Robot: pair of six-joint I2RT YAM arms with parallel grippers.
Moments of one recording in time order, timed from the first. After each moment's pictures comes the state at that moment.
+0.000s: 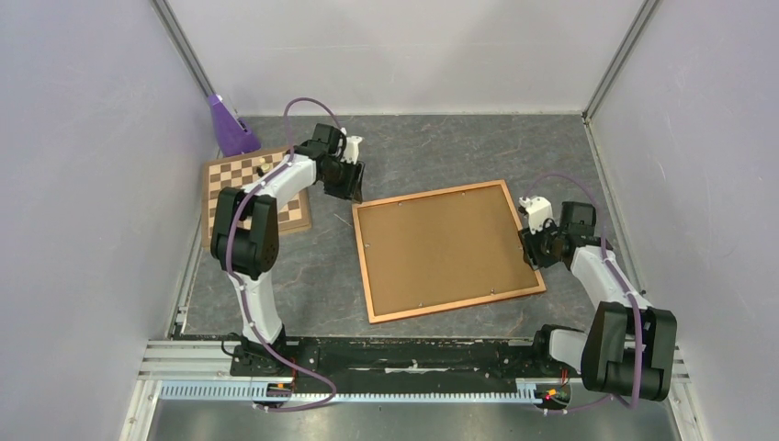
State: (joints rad) left arm -0.28 1.96 1.47 -0.58 0.27 0.04; right arm -0.17 1.19 0.58 -0.42 -0.32 -0.57
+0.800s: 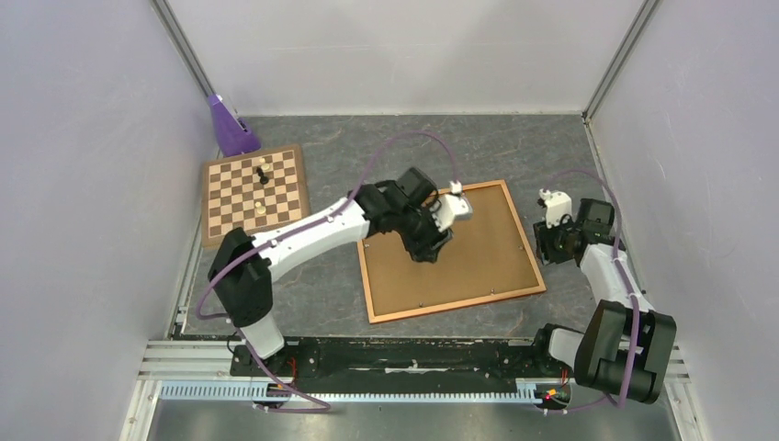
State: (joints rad) left arm -0.86 1.70 1.43 -0.67 0.37 0.23; right arm -0.27 1.18 0.61 -0.45 -0.33 -0.54
